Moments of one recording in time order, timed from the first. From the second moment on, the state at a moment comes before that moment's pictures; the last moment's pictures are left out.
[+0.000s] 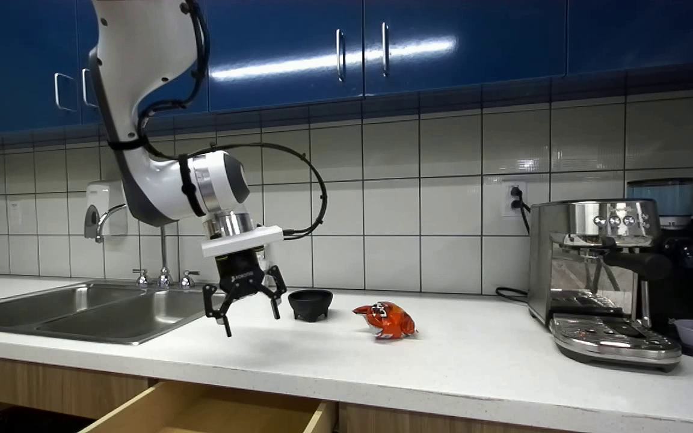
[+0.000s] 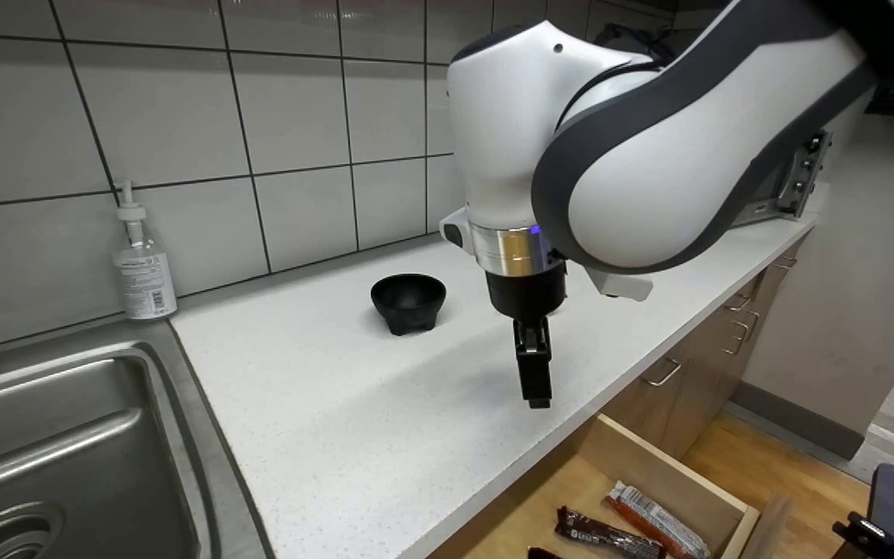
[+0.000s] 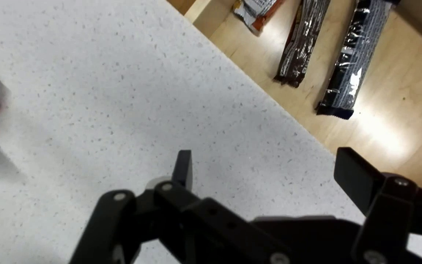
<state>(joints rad) 0.12 0.23 0.05 -2.25 -0.41 2.36 -0.28</state>
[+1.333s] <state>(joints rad) 0.15 0.24 0.09 -2.18 -0.26 1.91 -0.03</state>
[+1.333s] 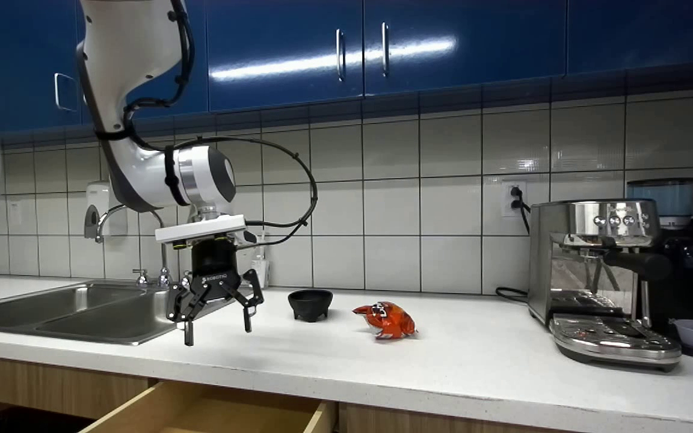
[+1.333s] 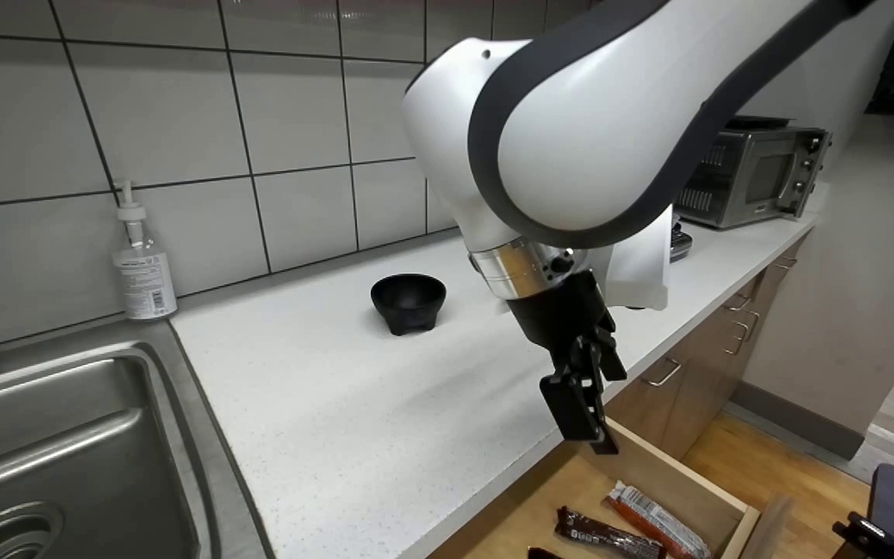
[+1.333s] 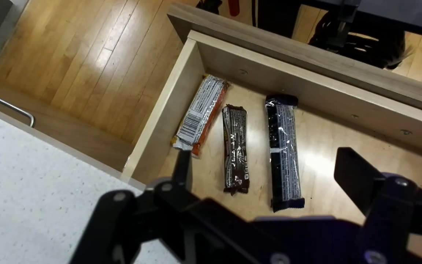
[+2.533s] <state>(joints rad) 0.21 0.16 0.12 -2.36 -0.26 1.91 0.20</state>
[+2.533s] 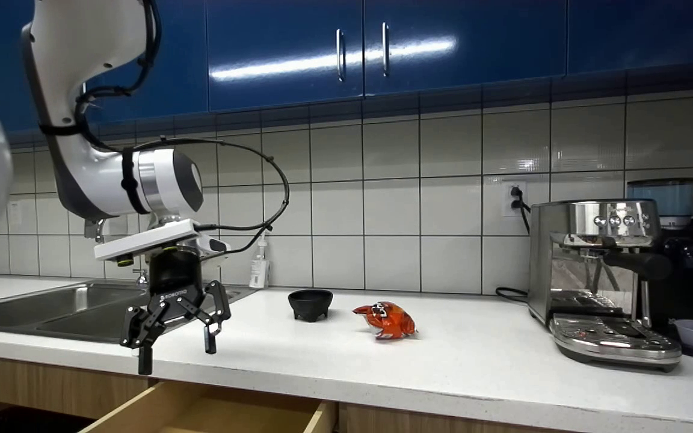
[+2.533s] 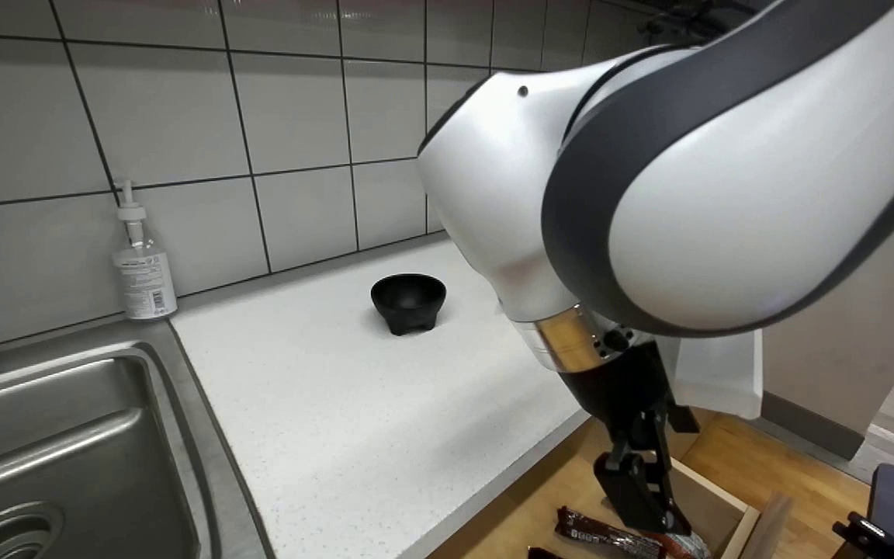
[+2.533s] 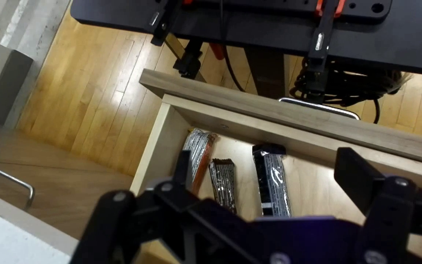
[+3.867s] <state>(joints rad) 0.21 0.05 0.17 -2.66 -0.07 1.98 0.48</state>
